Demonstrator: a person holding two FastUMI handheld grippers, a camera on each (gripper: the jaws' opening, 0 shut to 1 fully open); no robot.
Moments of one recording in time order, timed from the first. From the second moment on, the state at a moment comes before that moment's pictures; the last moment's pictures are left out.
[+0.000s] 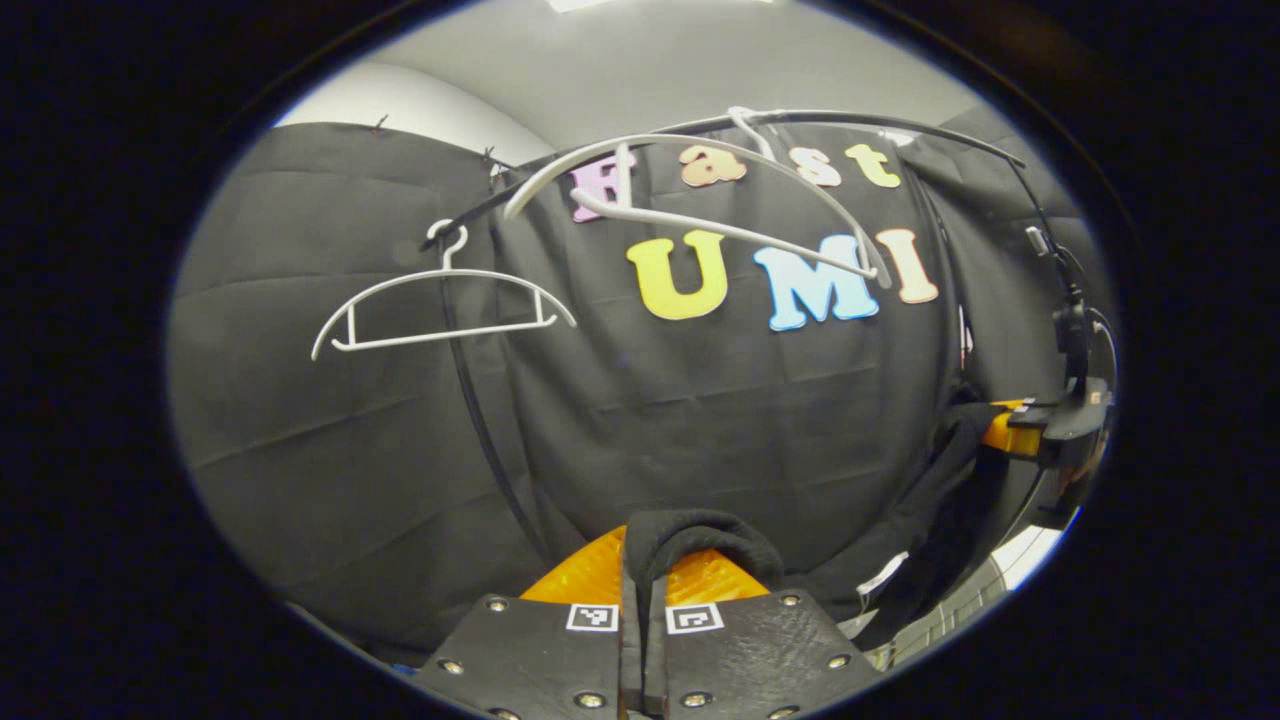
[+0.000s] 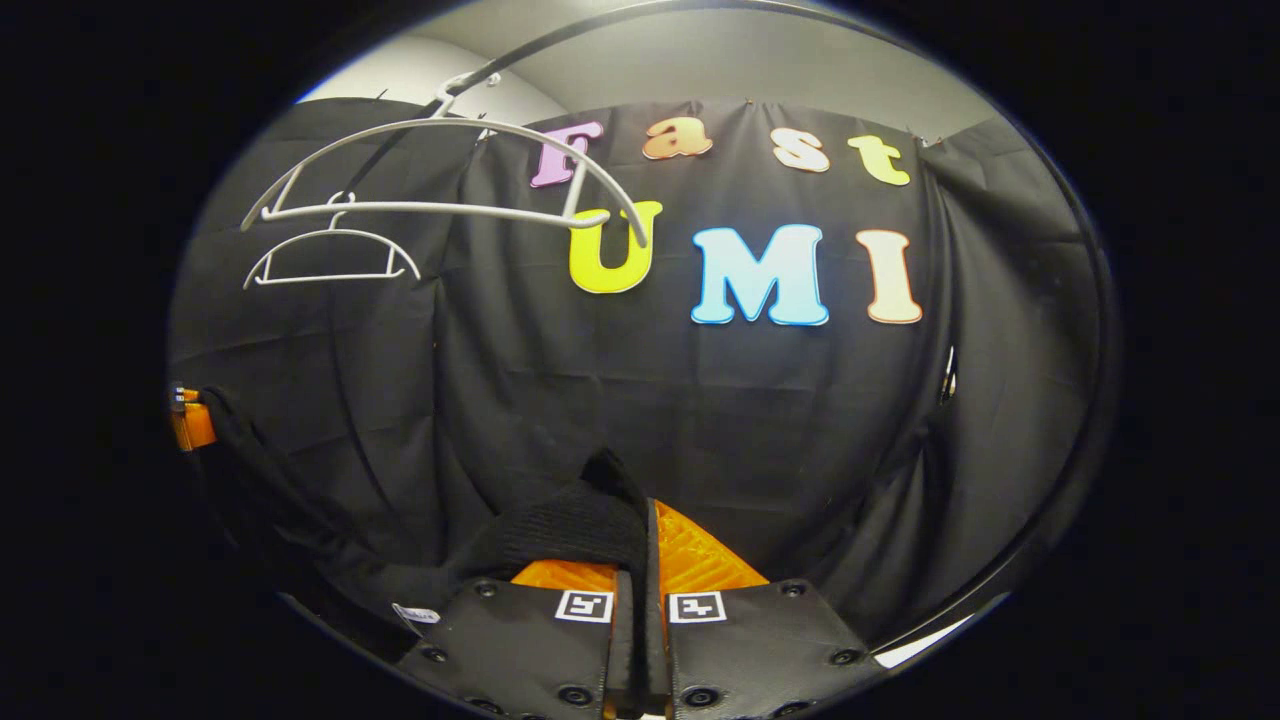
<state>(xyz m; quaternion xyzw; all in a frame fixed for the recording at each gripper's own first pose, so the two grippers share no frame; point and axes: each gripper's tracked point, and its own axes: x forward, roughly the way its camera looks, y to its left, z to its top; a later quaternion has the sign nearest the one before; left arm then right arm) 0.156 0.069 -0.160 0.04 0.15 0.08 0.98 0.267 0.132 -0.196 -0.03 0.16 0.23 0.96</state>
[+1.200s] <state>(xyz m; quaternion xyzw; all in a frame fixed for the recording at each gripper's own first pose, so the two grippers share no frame) 0.147 -0.007 -0.309 -0.03 0.24 0.03 0.97 0.166 0.214 -0.311 -0.03 0.27 0.33 0.90</state>
